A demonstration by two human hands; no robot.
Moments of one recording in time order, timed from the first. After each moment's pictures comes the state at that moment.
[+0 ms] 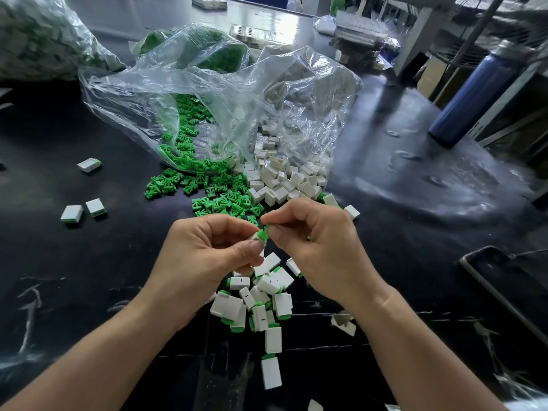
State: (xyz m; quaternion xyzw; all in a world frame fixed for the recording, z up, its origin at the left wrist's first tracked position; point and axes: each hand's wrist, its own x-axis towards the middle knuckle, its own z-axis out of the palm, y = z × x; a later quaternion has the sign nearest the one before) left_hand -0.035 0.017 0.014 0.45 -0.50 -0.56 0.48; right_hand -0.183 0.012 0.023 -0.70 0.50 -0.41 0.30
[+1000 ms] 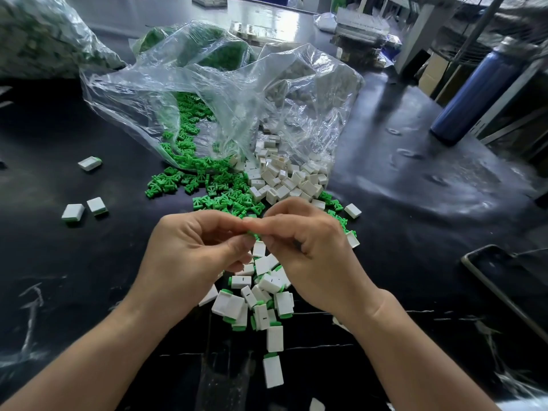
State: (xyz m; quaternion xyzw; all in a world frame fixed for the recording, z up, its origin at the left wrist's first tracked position) left_hand -0.027 0.019 0.017 0.46 -0.54 -0.49 0.50; right_hand -0.177 0.015 0.017 -0.77 0.44 -0.41 0.22
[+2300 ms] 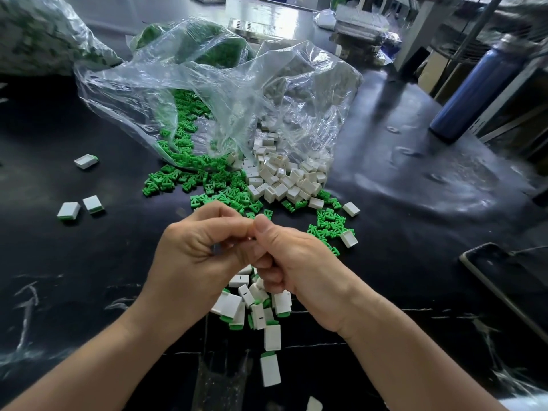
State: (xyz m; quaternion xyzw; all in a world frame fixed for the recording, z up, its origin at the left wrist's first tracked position) left_hand -0.029 0.019 0.003 0.36 -0.65 -0.40 0.53; right_hand -0.165 0.026 0.027 -0.51 0.46 -0.33 0.65
